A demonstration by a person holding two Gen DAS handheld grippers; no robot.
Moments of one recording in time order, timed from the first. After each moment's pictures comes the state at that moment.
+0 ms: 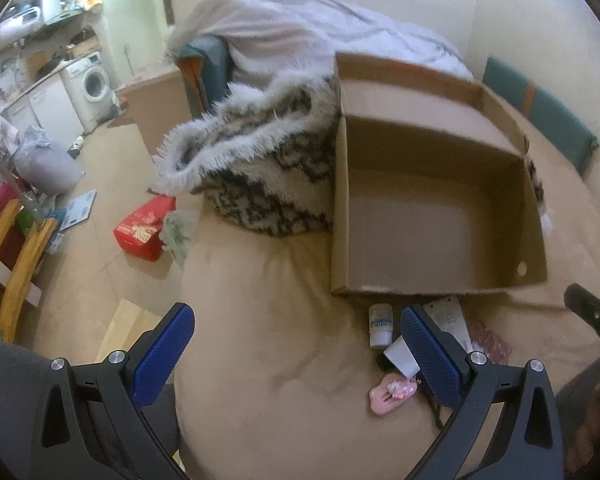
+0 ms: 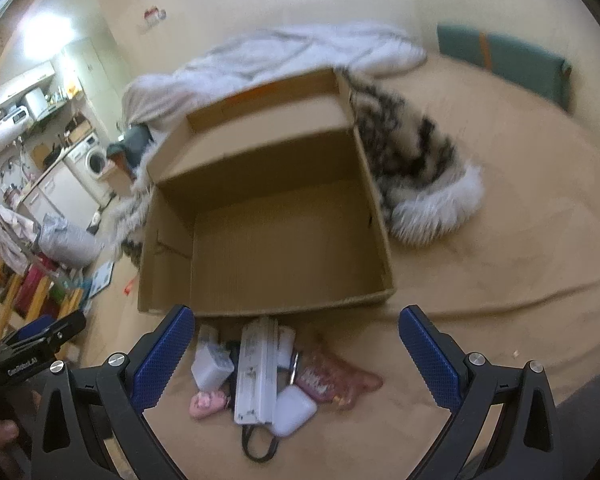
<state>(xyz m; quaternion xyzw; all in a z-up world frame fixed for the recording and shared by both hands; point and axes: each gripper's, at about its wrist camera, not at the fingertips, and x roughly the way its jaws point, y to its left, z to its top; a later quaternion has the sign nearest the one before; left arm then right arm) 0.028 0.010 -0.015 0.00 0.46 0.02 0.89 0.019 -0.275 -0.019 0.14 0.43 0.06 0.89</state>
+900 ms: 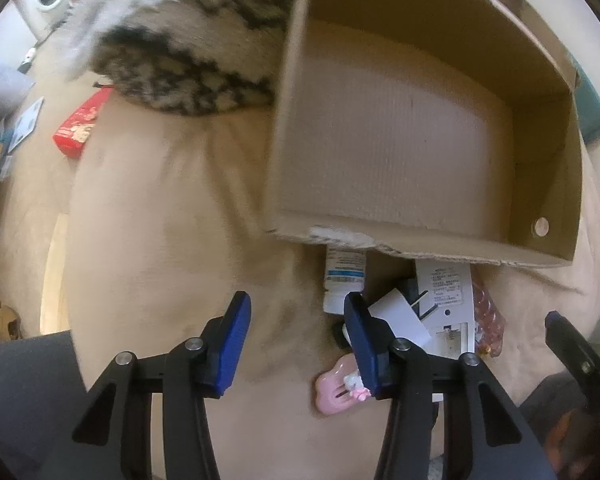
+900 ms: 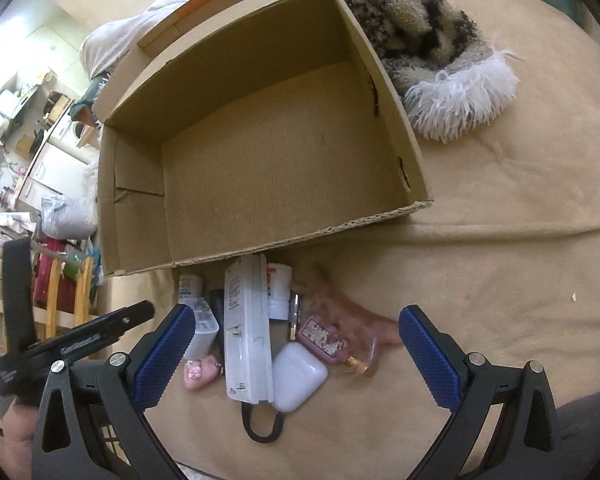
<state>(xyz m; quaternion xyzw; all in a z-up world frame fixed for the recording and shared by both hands) 0.101 -0.029 -0.121 -0.06 0.64 -0.02 0.77 0.055 -0.276 -0.086 0.19 0.55 0.07 0.81</state>
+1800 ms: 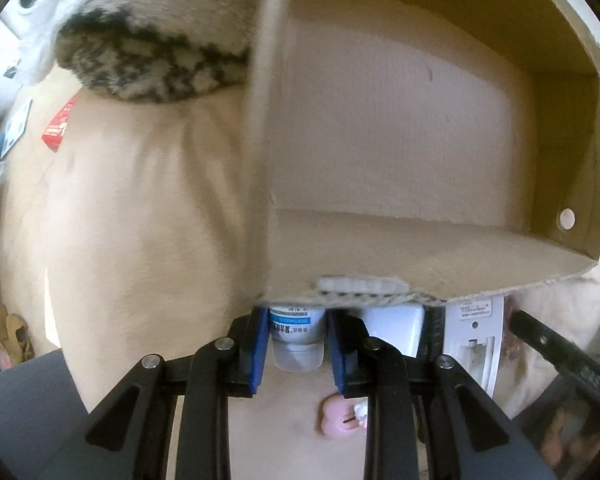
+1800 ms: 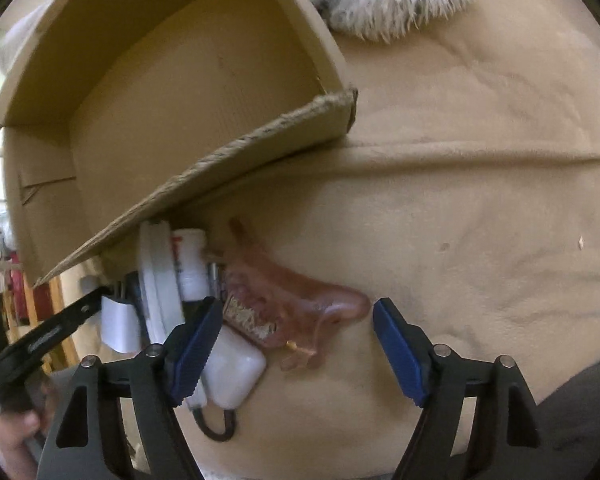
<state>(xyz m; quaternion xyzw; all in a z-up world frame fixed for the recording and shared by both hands) 0.134 -0.042 -0.153 -0.04 0.67 -0.03 0.74 0.078 -0.291 -0.153 0.23 0.66 -0.01 0.72</state>
